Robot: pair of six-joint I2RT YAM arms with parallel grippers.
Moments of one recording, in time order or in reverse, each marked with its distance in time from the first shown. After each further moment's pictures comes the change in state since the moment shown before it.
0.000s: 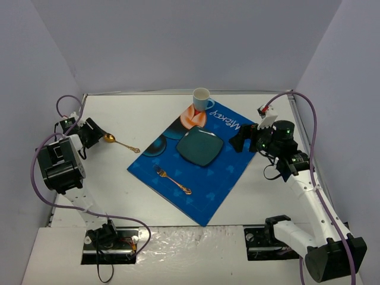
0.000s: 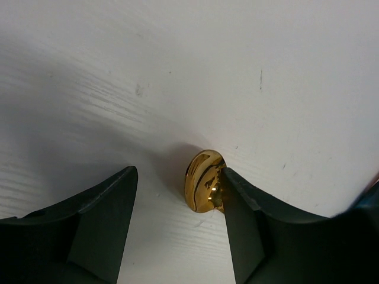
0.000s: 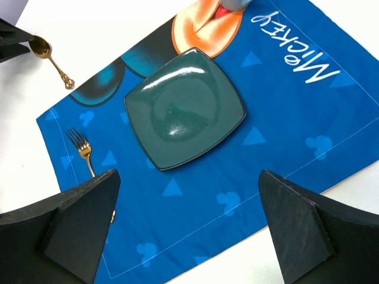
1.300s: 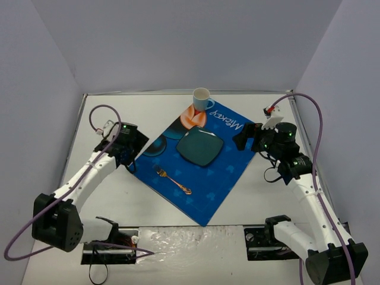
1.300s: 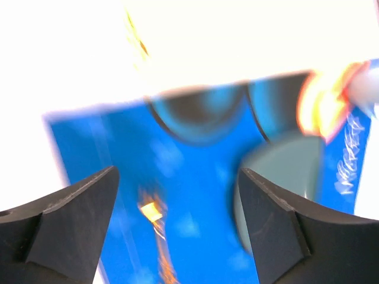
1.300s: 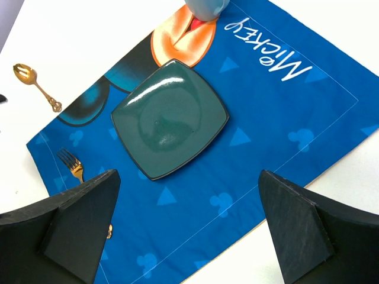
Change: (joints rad) left arm -0.771 -0.647 -0.178 -0.602 -0.703 -0.788; right arm 0.000 -0.040 -0.014 0.002 0.105 0.065
